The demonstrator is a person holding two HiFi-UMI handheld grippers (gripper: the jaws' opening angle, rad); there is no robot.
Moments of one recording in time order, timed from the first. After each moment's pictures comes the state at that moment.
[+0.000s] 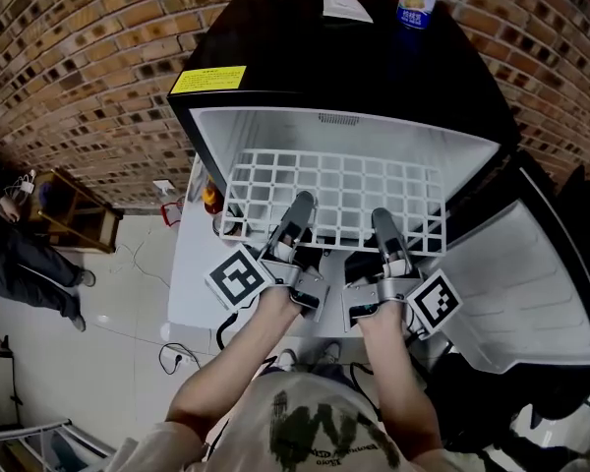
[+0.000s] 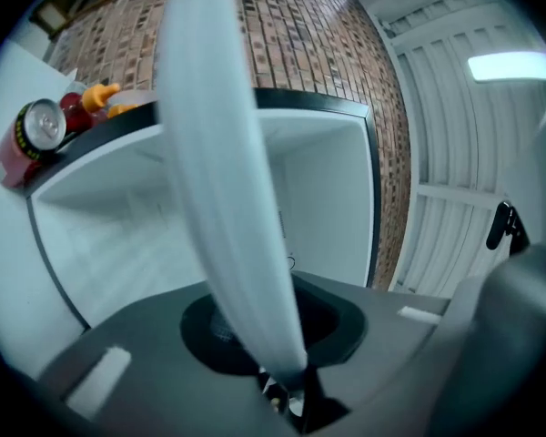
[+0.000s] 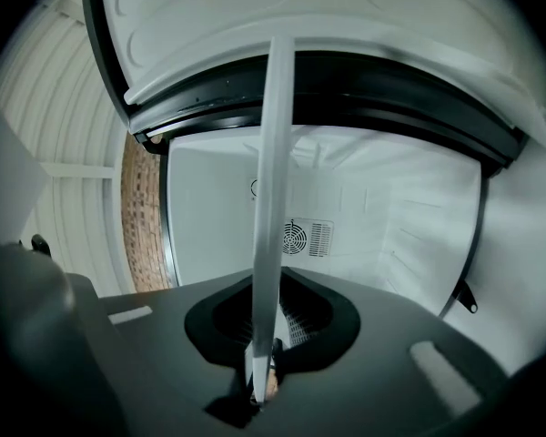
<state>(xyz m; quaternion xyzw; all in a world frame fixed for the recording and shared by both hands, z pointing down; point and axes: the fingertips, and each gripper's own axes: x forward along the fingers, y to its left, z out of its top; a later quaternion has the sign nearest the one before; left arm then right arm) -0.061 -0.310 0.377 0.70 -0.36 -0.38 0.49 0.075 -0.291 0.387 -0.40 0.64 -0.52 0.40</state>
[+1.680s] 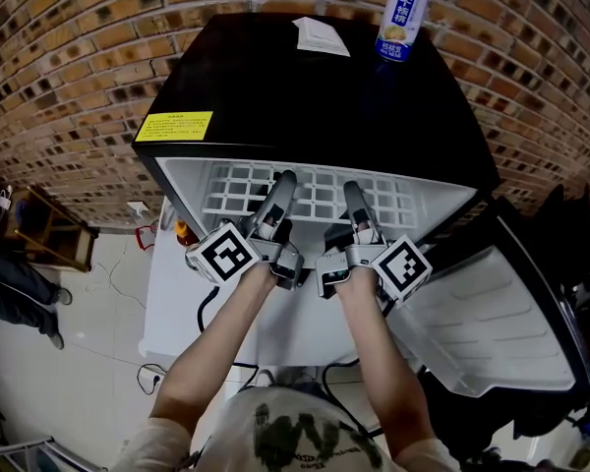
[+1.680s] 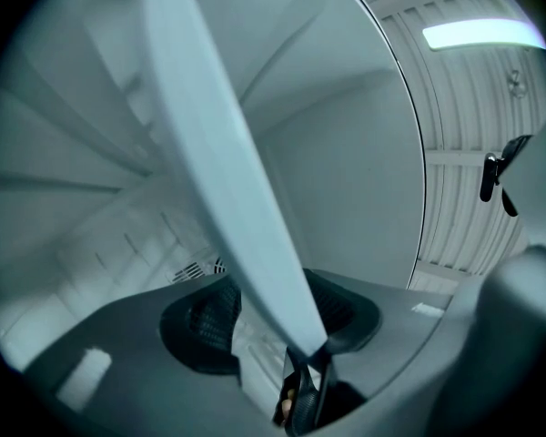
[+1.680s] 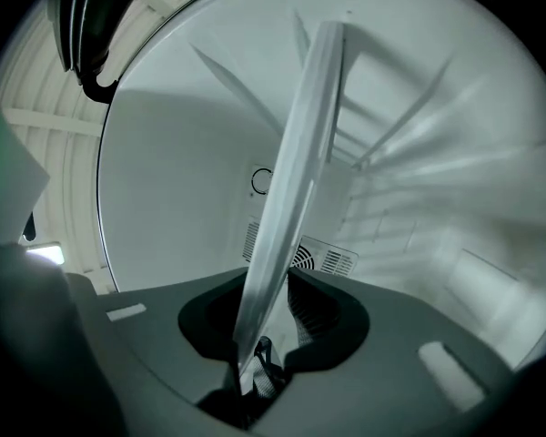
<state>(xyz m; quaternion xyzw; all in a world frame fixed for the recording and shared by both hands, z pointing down) -0.056 -0.414 0.360 0.79 -0.37 -0.34 0.35 0.080 -0.403 0.380 -0.44 0.70 -0.44 0.34</state>
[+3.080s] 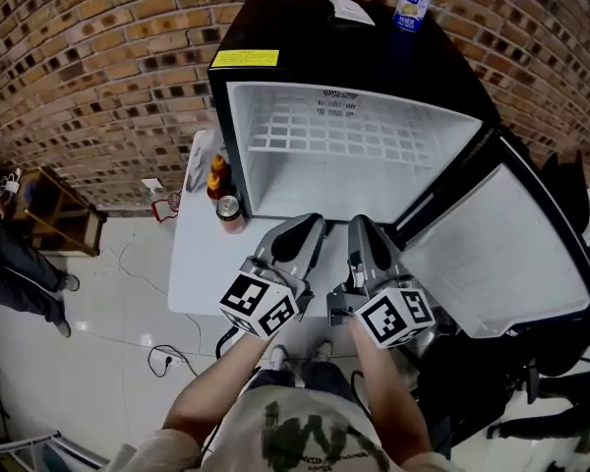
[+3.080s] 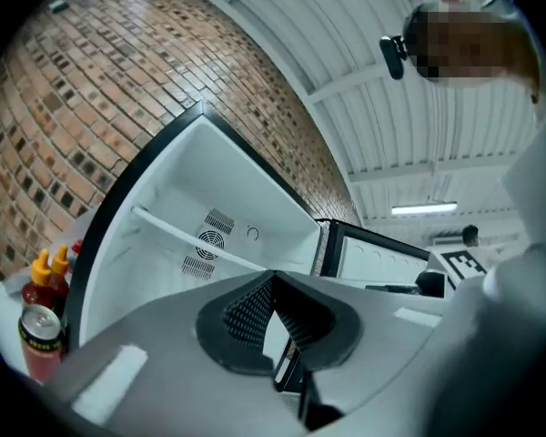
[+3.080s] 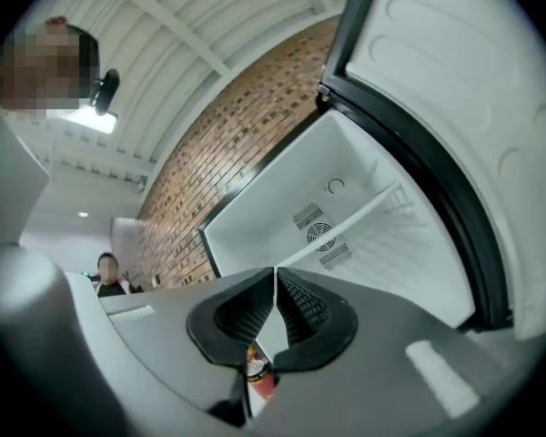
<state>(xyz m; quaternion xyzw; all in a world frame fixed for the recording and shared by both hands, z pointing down) -0.062 -0.224 0.364 0.89 -0.40 -0.16 0.14 0.012 -0.220 0.360 -0.51 0.82 -0.20 0.20</state>
